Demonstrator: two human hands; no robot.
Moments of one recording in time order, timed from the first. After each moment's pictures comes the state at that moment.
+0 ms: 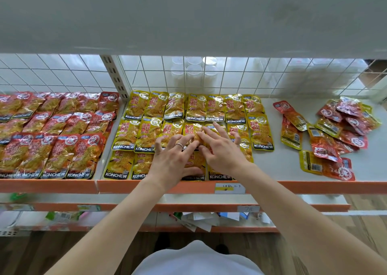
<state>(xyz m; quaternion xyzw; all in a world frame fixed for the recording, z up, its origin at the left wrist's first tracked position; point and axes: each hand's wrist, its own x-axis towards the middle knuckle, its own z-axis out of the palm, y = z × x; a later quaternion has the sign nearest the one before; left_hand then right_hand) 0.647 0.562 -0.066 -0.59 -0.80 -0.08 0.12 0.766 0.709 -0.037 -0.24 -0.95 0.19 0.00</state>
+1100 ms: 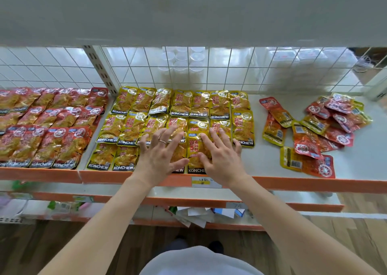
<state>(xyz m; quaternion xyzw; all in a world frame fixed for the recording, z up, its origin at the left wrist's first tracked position) 0.674 0.571 -0.065 -0.54 -0.84 -0.06 0.07 0.829 0.726 -0.064 -0.27 -0.95 0.18 0.04</state>
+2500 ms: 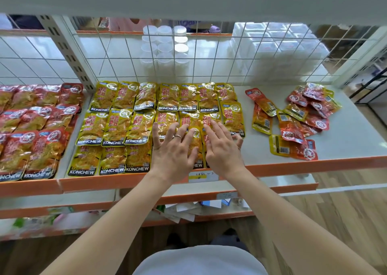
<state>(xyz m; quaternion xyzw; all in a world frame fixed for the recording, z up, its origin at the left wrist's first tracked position) 0.712 0.611 -0.054 -0.53 -0.85 -0.02 0.03 0.828 0.724 -0.066 -0.37 -0.92 0.15 0.07</state>
